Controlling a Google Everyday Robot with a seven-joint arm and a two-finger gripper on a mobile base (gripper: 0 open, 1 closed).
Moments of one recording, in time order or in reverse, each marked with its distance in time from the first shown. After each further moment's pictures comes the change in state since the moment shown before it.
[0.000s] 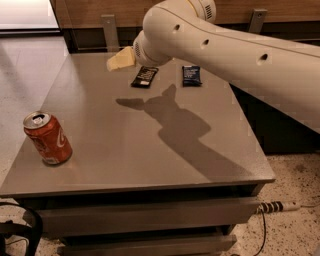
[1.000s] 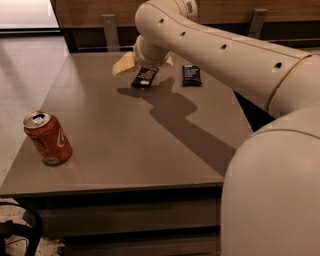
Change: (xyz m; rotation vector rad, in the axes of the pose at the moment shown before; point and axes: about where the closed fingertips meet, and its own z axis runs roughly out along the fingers) arm 0.011 -0.027 0.066 0.044 0.179 0.048
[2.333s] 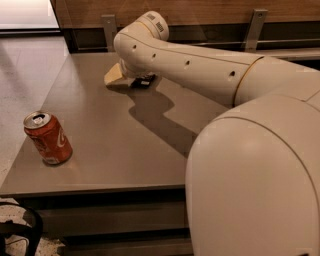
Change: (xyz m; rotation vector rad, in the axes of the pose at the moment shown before) arm -0.003 0.022 0.059 0.083 -0.037 -0.046
